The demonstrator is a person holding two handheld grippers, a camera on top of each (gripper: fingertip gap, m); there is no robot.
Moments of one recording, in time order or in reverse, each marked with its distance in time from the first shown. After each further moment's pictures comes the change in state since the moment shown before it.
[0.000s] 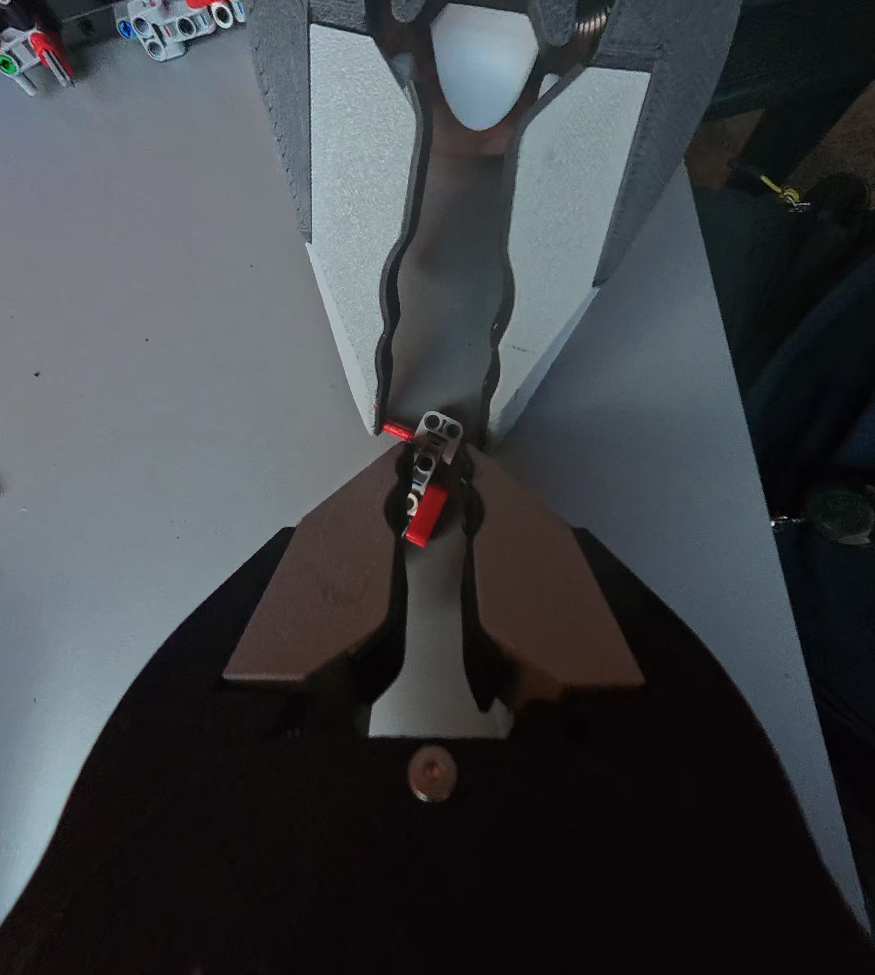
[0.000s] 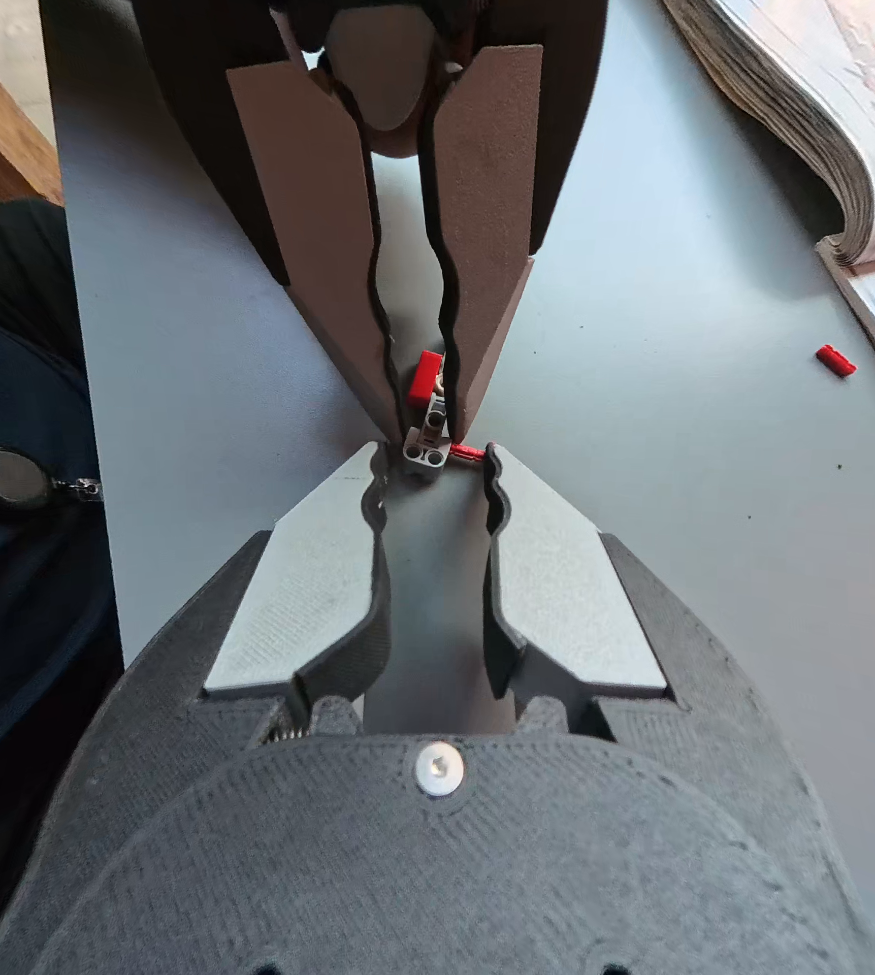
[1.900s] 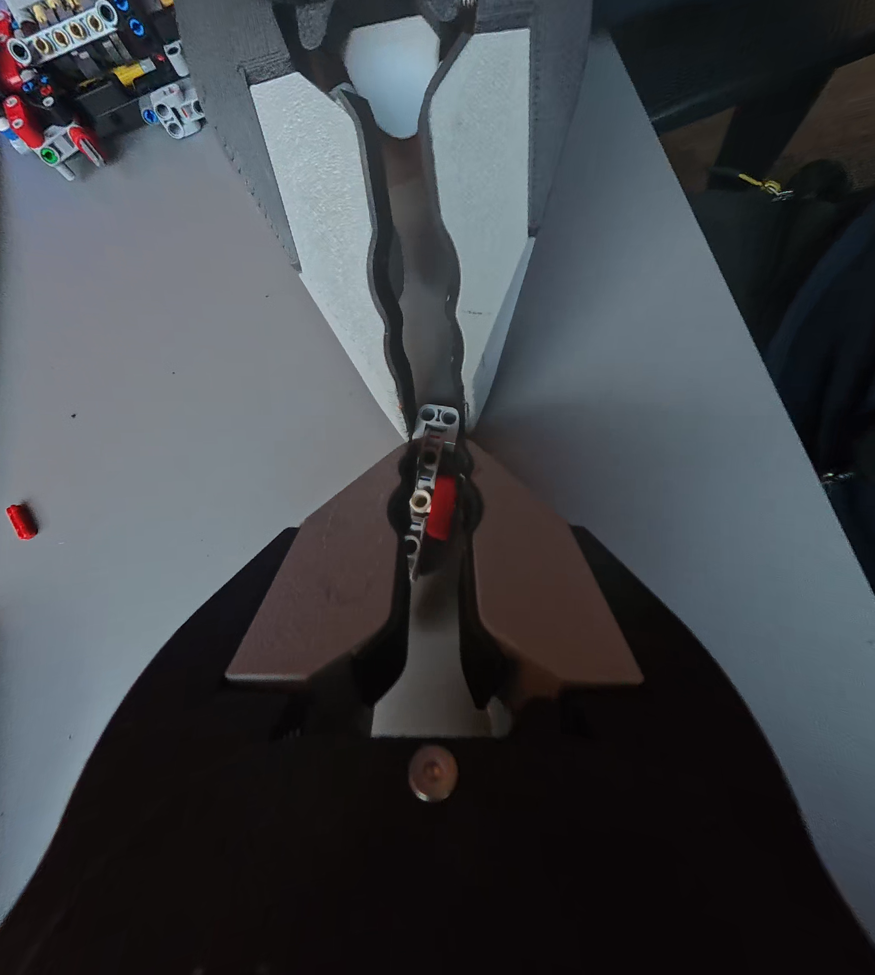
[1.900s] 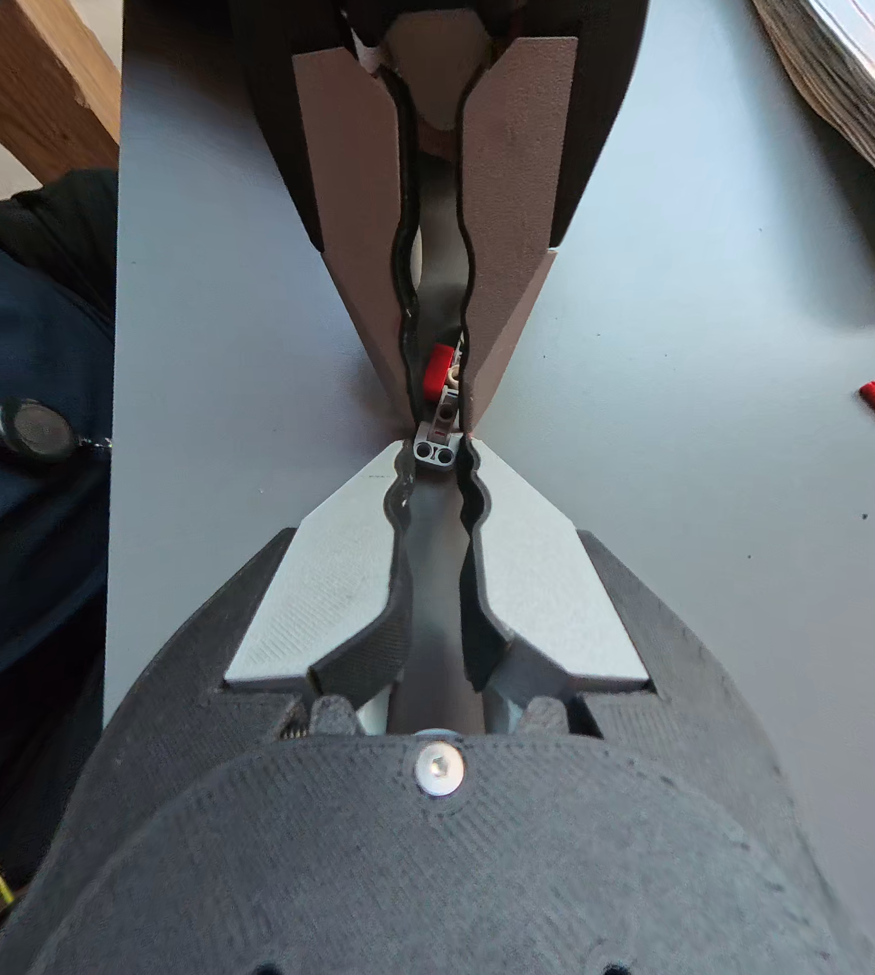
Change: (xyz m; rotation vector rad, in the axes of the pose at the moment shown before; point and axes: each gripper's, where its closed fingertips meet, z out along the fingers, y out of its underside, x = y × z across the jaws) left arm -0.008 0.001 -0.001 0.108 0.014 0.108; right arm 0.003 0.002 0.000 -0.012 -0.148 -0.057
